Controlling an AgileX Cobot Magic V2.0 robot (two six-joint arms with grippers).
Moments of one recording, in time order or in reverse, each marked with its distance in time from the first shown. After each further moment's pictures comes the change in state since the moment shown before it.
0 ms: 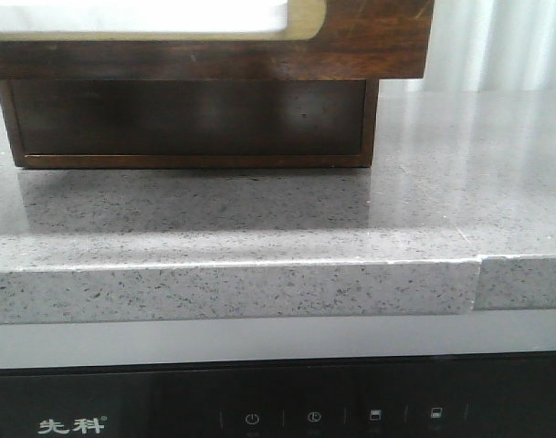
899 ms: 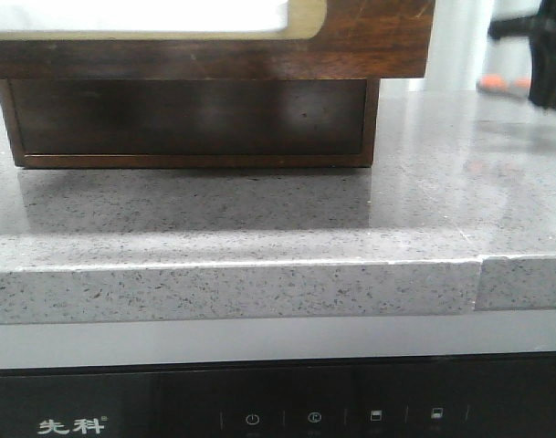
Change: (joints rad) left arm 0.000 0.000 0.000 0.000 0.000 0.000; right arm -0.283 0.544 0.005 -0.027 0.106 0.165
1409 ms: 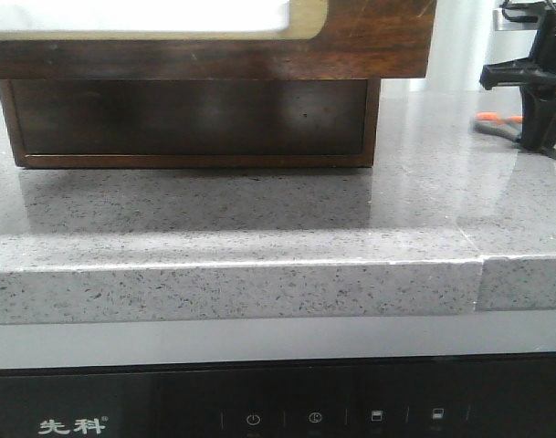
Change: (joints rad) left arm 0.000 0.000 0.000 0.000 0.000 0.000; right arm -0.015 0.100 0.071 -0.001 -0.105 0.000
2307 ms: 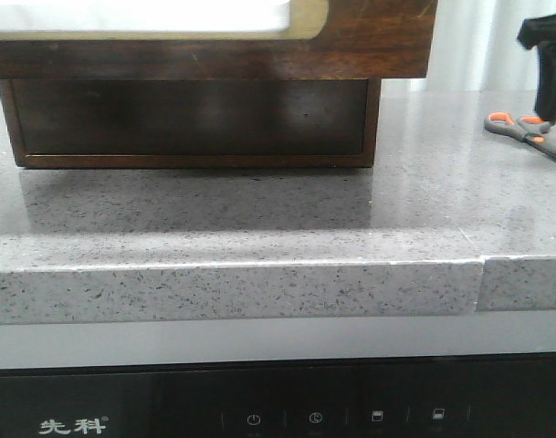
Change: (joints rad) left arm 0.000 0.000 0.000 0.000 0.002 0.002; right arm 0.002 -0.275 0.295 -0.011 -0.119 0.004
